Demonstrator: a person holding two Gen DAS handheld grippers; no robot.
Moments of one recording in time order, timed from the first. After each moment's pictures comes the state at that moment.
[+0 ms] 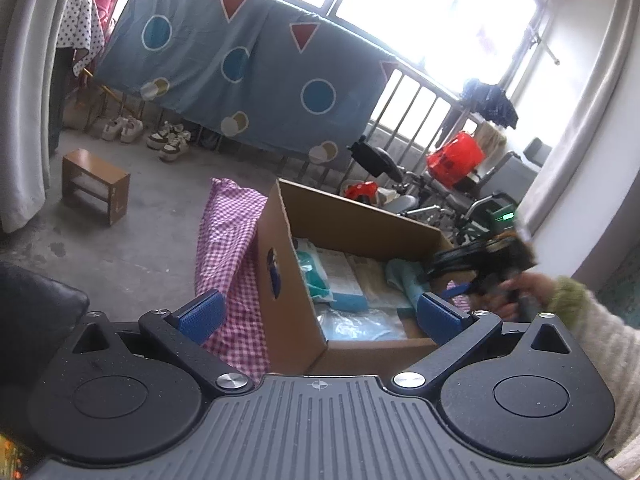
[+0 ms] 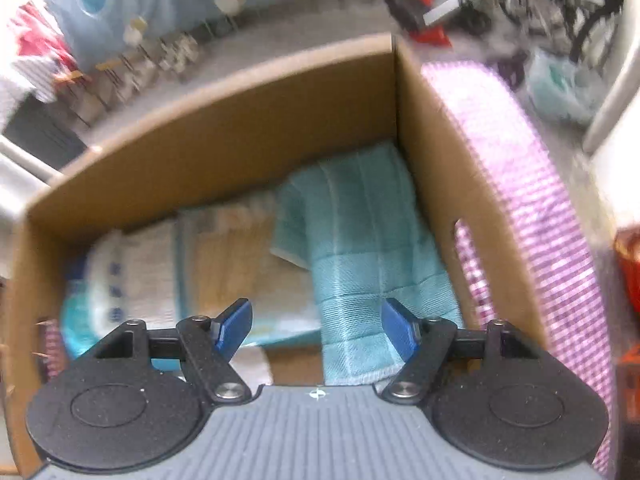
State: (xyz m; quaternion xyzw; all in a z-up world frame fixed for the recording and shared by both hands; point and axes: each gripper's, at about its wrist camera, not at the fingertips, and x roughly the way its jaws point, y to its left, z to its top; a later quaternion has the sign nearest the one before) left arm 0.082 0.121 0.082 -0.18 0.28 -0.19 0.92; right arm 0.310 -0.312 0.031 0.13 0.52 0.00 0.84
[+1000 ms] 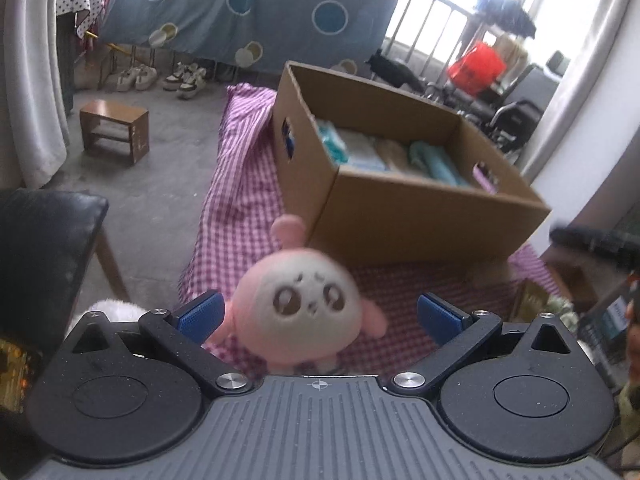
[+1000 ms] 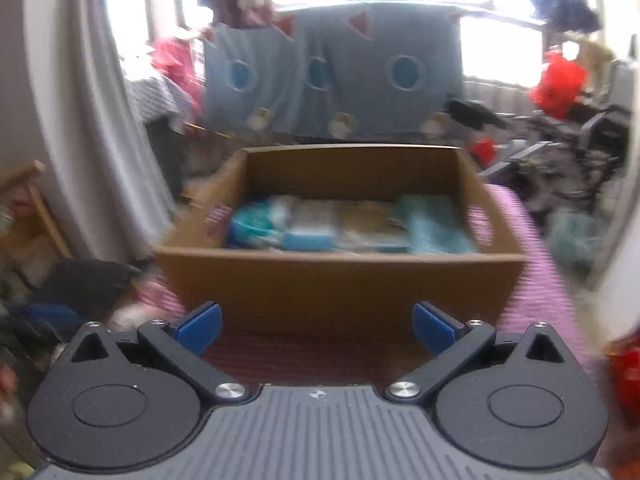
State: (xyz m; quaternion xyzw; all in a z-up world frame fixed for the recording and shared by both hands) left arm 0.029 0.092 0.031 -0.10 0.38 -0.17 0.90; right arm 0.016 -0.224 0.071 0.03 0.30 0.11 0.95
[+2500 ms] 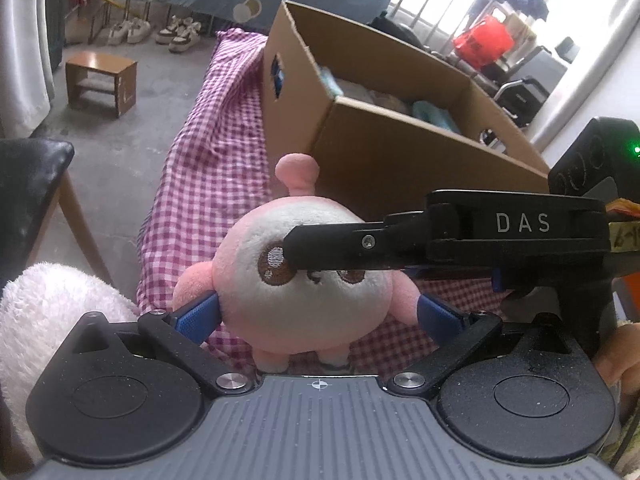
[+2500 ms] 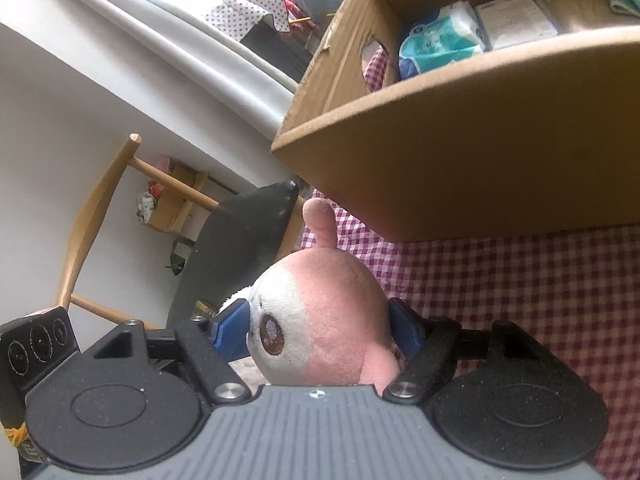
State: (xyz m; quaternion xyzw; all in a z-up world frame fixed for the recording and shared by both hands) left arm 0.042 0.072 -0.004 -0.12 0.44 -0.18 0.87; right arm 0.111 -0.135 -0.026 0.23 0.48 0.31 0.78
